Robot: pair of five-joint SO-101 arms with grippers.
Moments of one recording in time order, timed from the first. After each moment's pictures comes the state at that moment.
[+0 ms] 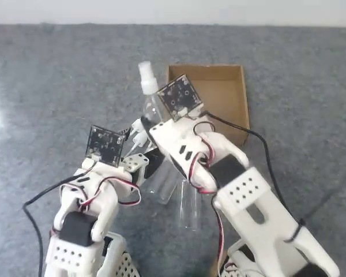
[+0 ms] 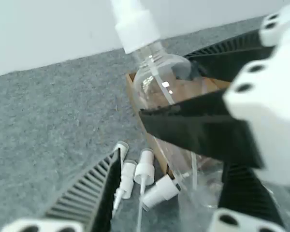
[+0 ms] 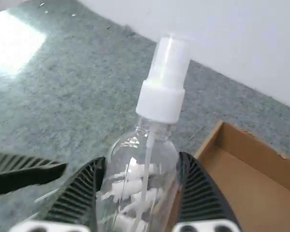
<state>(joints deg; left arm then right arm) 9.8 -83.8 72.7 52.6 0.8 -39.8 -37.8 41.1 32.2 2.7</state>
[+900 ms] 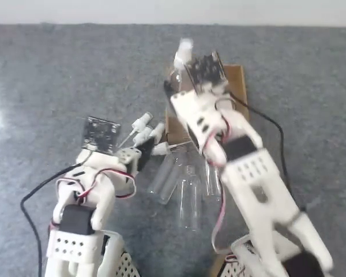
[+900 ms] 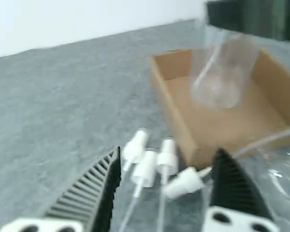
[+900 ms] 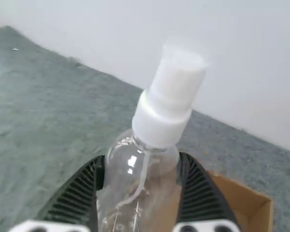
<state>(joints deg) 1.5 -79.0 72.7 50.9 0.1 -26.9 -23.5 32.5 19.9 5.2</state>
